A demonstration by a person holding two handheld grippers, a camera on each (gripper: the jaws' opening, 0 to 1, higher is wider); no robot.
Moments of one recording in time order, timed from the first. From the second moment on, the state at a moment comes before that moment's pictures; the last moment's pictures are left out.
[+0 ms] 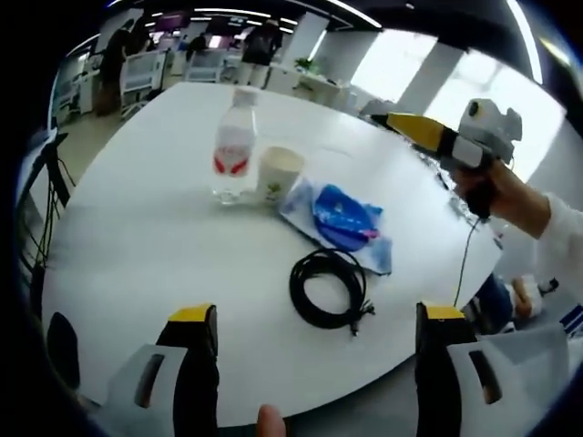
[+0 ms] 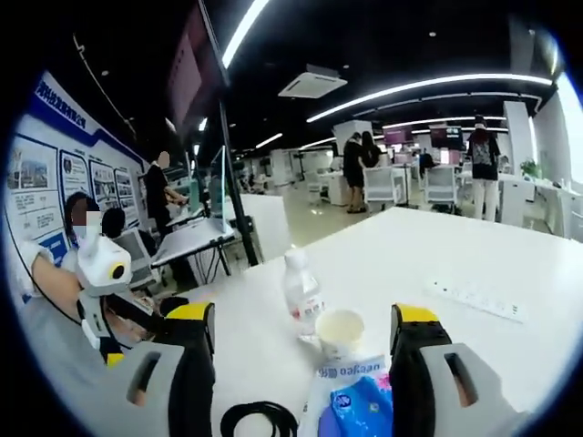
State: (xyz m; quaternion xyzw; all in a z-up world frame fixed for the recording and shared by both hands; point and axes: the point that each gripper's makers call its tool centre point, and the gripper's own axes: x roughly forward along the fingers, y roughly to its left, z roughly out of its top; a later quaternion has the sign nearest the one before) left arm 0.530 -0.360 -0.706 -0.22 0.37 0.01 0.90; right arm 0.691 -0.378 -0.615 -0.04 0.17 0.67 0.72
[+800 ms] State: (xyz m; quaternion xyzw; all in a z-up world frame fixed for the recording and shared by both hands) left arm 0.526 -0.390 -0.731 -0.22 0.44 -0.03 0.87; right arm 0.683 -0.497 -0.625 0.03 0.24 0.56 0.79
